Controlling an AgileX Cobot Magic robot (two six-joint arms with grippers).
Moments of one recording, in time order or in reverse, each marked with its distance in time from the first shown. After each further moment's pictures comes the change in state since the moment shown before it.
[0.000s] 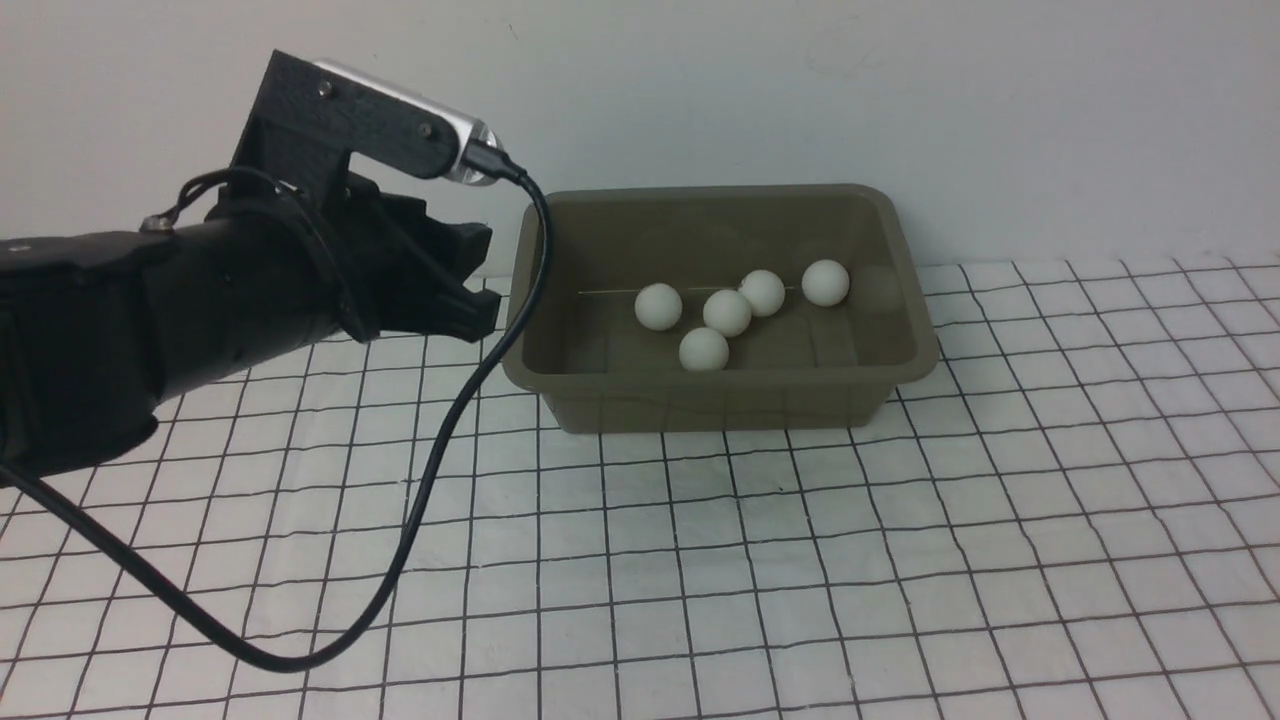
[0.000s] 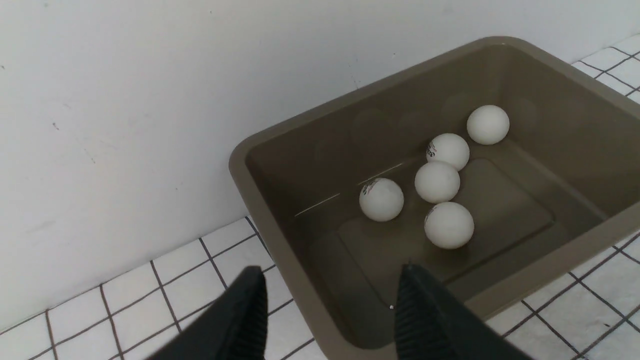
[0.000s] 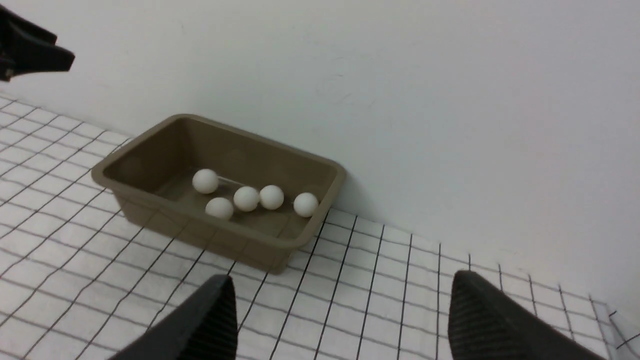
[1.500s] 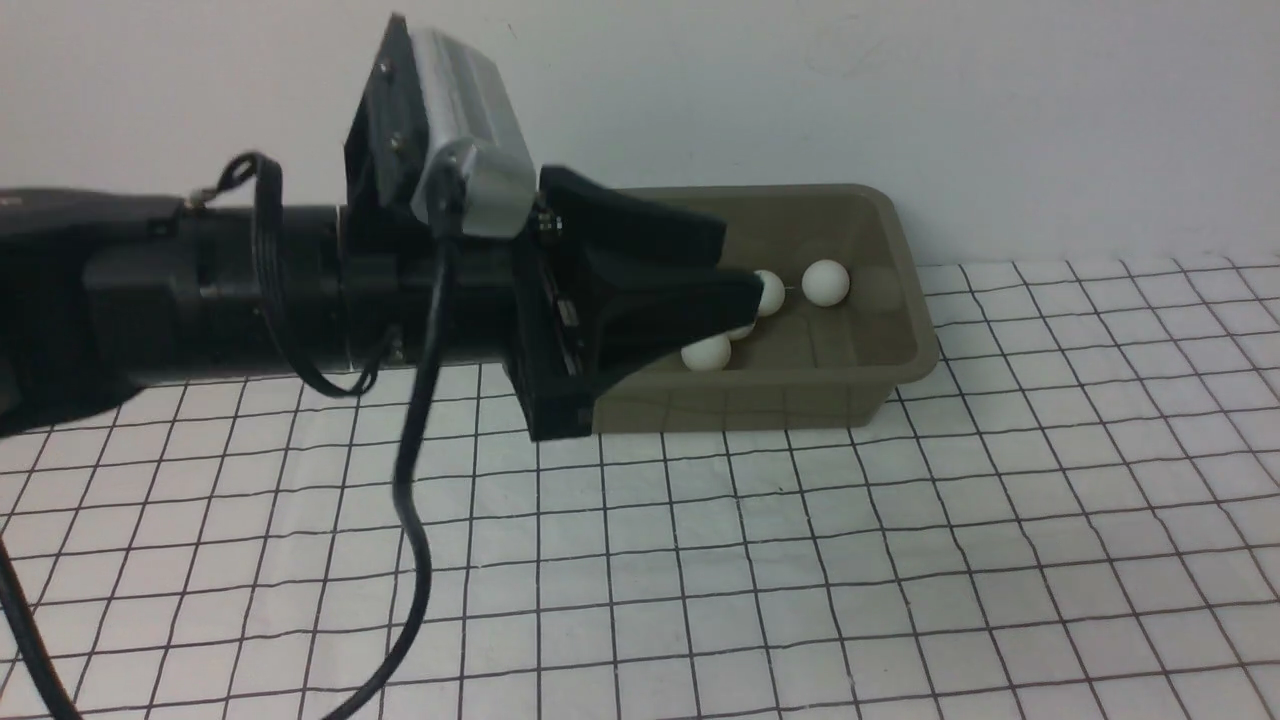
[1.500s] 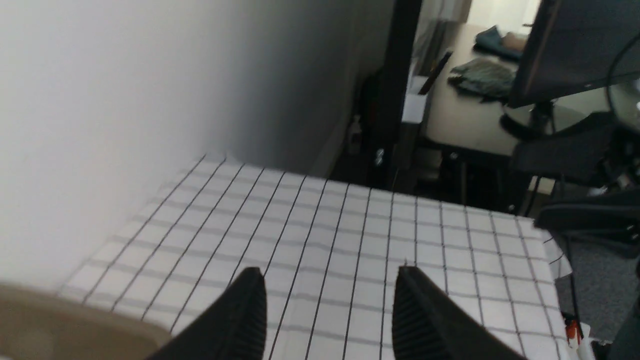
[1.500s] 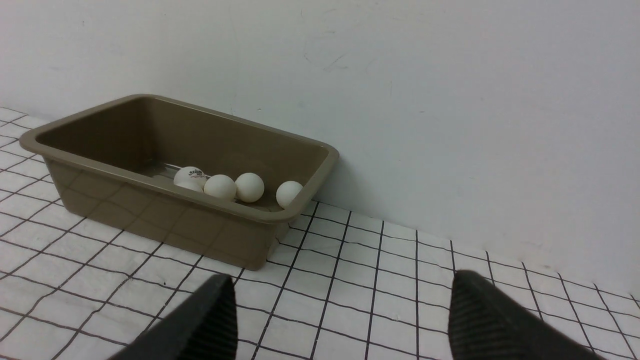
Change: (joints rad) right arm 0.000 -0.060 0.402 -0.067 -0.409 0.020; left arm 0.000 0.004 -0.202 0.054 1.024 0.018
